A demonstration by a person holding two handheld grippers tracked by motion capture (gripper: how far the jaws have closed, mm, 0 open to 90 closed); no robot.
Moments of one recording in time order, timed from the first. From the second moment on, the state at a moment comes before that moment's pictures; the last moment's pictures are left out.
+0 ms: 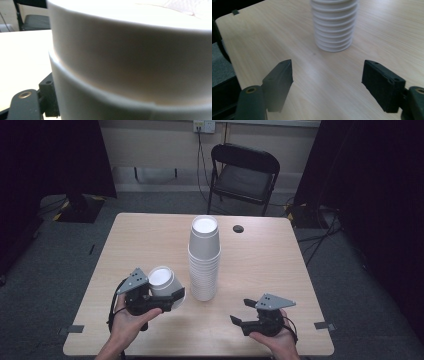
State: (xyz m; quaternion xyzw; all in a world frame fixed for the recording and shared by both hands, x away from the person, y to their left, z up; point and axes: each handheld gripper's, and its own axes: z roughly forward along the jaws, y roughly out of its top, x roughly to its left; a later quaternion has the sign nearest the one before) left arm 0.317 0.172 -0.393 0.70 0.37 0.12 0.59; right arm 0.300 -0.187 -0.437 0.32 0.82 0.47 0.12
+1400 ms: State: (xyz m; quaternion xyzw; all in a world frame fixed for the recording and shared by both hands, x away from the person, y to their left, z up) left arm 0.306 0.138 -0.402 0.69 0.38 -0.02 0.62; right arm 0.307 -0.084 -0.426 0.20 0.81 0.53 0.16
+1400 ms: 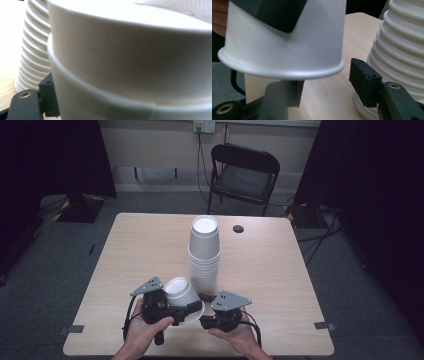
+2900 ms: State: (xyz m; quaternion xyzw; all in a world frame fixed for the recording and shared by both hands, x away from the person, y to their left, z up) left arm 0.309 0.140 -0.410 0.67 0.35 -0.08 0.65; right arm 0.305 -0.094 -0.418 0.18 0.78 0.57 0.18
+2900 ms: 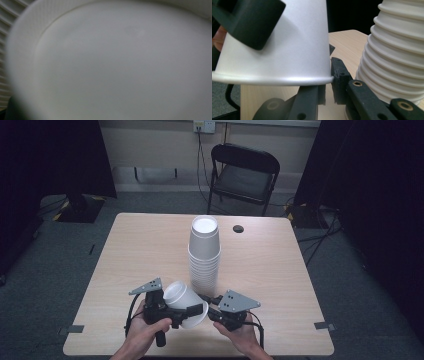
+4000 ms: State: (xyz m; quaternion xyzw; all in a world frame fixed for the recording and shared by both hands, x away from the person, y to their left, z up) left arm 0.308 0.158 -0.393 0.66 0.32 0.04 0.68; right arm 0.303 -0.092 -0.424 0.16 0.81 0.54 0.14
